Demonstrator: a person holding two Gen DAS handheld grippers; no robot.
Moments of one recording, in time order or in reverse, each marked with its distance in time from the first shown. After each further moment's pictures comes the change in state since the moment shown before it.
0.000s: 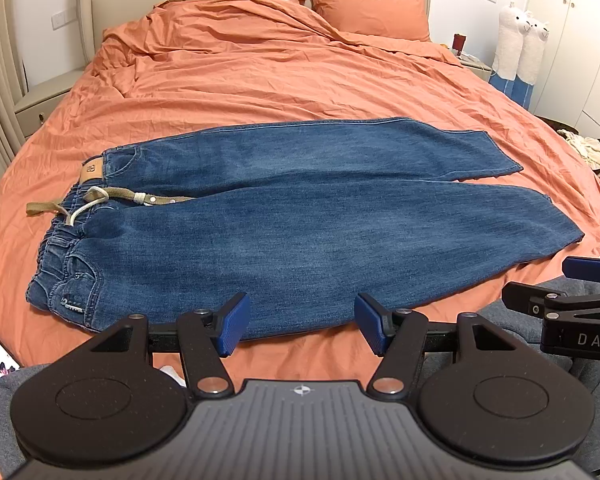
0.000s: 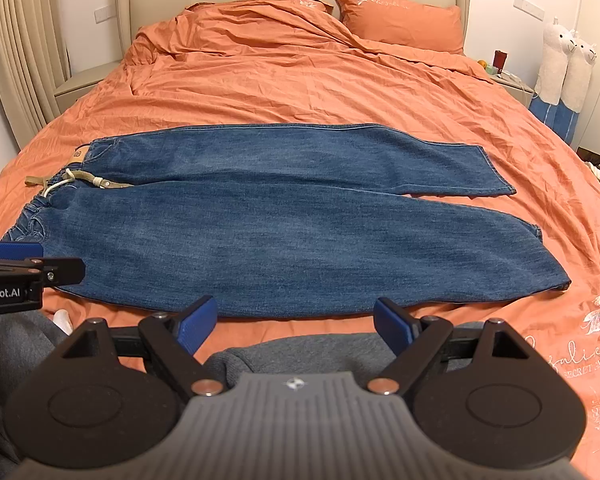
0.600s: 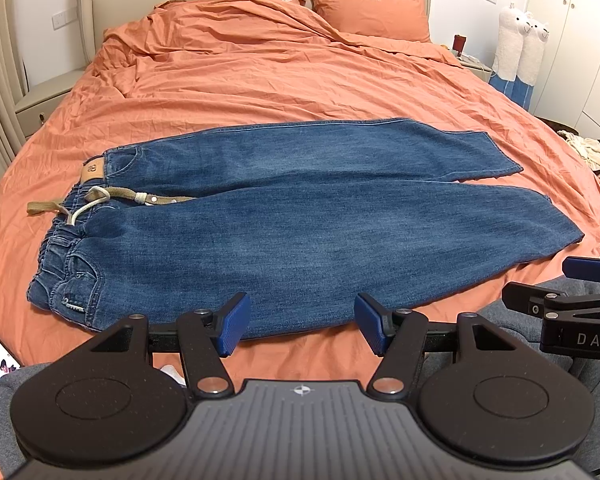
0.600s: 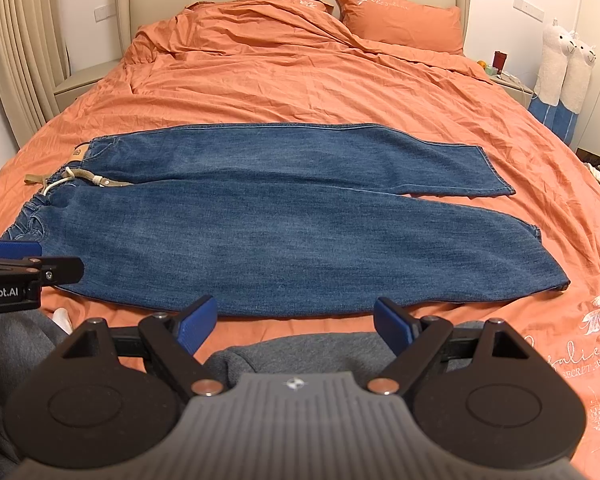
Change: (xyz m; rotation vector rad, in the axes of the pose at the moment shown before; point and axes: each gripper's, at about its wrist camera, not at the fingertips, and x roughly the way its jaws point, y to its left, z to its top) left arm -0.001 0.000 0.000 0.000 -0.002 0.000; right arm 0.000 0.001 0.000 0.000 0.000 -0.002
